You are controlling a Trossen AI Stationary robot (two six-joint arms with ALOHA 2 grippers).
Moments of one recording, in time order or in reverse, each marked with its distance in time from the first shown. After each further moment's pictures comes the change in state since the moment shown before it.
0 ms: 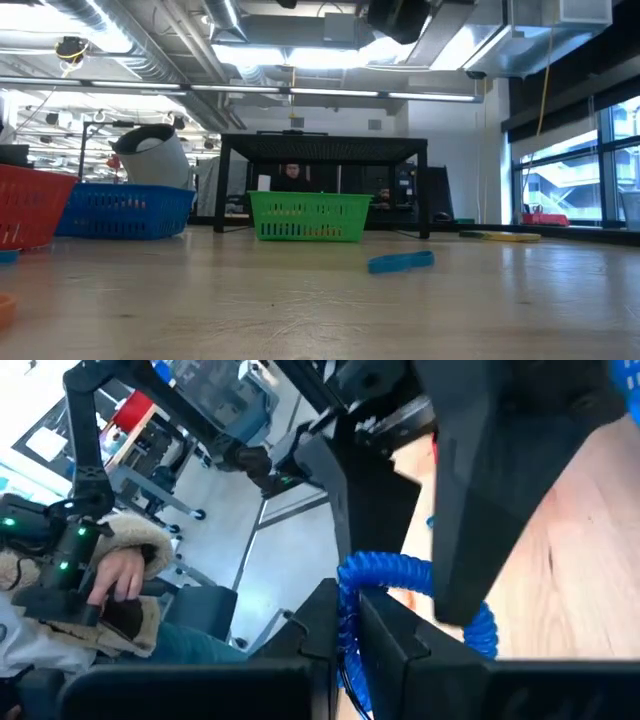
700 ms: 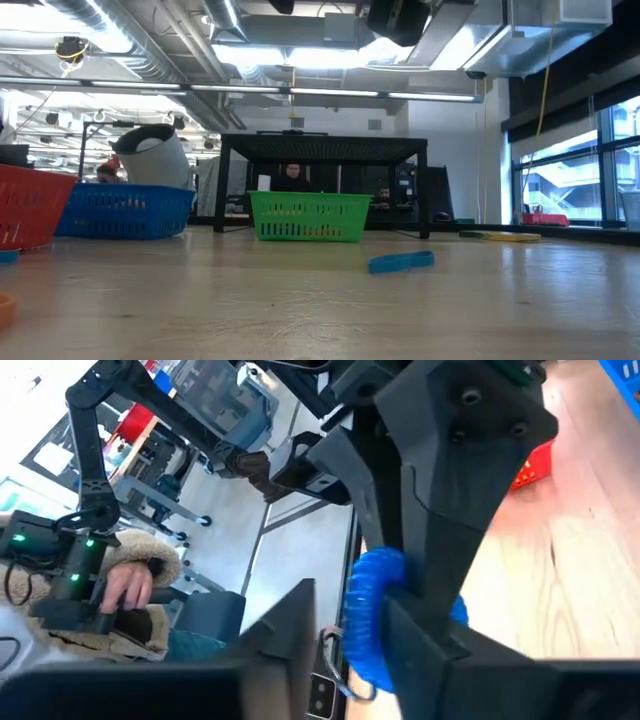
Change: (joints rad) left arm 0.000 0.000 0.000 -0.011 -0.042 -0.033; right arm -0.021 -0.001 0.000 -0.002 -0.014 0.044
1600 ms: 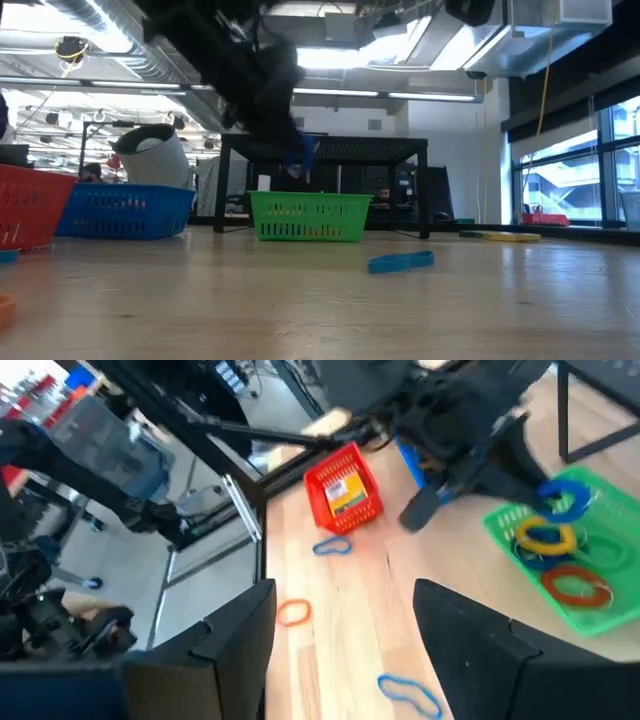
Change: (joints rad) left arm 0.284 0.063 0.000 -0.516 -0.317 -0.567; right arm -0.044 -0.392 0.000 -0.469 0.271 -0.049
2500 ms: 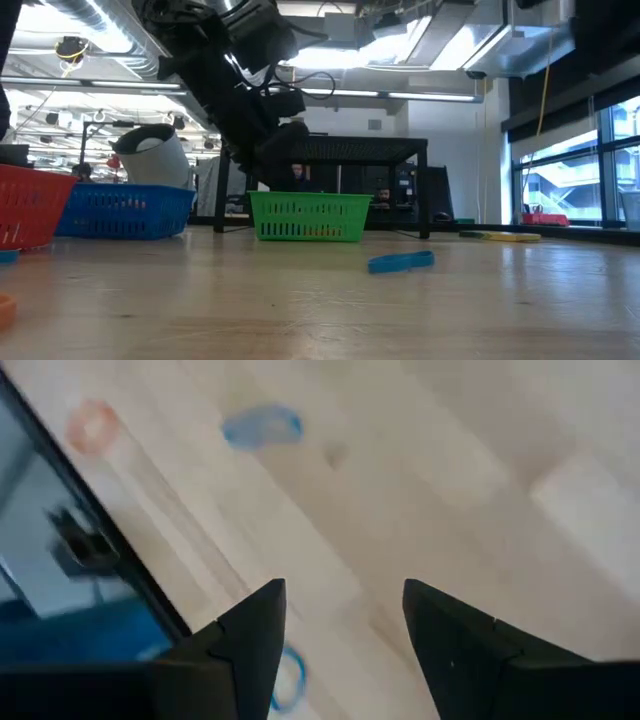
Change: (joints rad) left arm 0.056 0.133 0.000 -0.001 0.042 -0.006; right arm 0.340 0.105 0.000 -0.601 0.166 0.629
